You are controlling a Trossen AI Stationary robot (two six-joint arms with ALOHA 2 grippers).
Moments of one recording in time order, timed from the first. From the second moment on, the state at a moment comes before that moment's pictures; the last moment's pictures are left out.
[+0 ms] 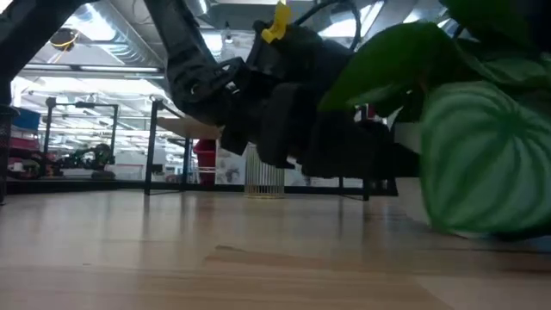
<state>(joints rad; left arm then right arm) -0.12 2.28 1.22 0.75 0.55 0.17 0.77 1.91 1.00 -0.43 0.80 0.64</state>
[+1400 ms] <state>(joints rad) -0.11 2.28 1.22 0.60 0.59 0.31 0.84 1.91 1.00 -0.50 0.73 1.33</state>
